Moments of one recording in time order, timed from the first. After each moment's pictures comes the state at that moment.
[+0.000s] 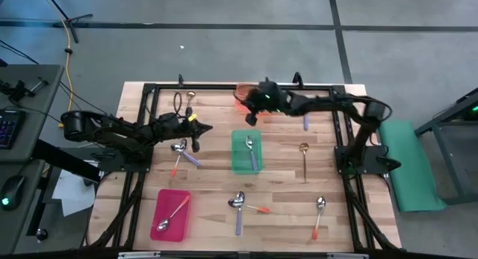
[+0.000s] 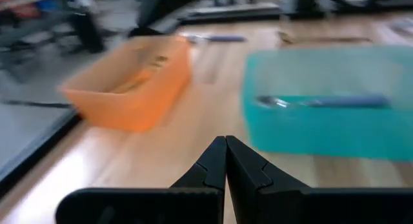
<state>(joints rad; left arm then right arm) 0.36 1.31 0.16 0.88 0.08 0.17 -0.41 1.75 1.05 0.23 -0.03 -0.13</state>
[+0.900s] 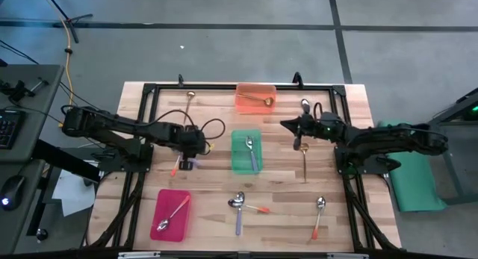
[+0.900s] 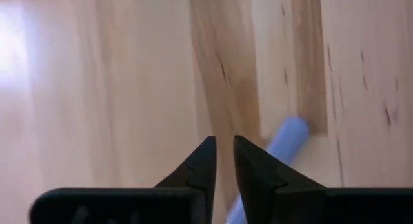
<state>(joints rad) 0.02 1.31 0.67 -0.60 -0.11 0.14 -0.34 1.00 0.16 0.68 -0.03 -0.07</state>
